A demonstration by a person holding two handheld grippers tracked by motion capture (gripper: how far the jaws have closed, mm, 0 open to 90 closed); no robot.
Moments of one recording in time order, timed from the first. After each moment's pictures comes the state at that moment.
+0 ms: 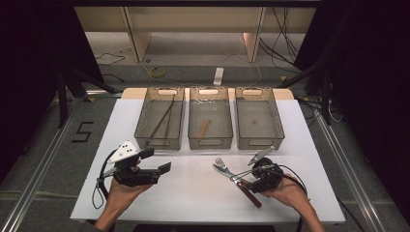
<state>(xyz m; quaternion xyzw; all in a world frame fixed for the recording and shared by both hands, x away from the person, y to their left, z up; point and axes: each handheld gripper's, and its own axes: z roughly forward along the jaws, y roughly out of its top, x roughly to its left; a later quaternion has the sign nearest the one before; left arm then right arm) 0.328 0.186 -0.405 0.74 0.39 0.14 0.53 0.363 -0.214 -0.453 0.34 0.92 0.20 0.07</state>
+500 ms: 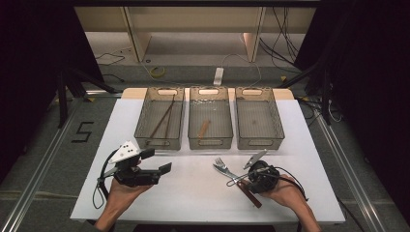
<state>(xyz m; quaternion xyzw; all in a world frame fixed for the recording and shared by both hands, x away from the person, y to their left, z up) 0.328 0.185 -0.405 0.74 0.39 0.14 0.53 0.360 -0.204 -0.460 0.31 0.93 0.17 0.07</state>
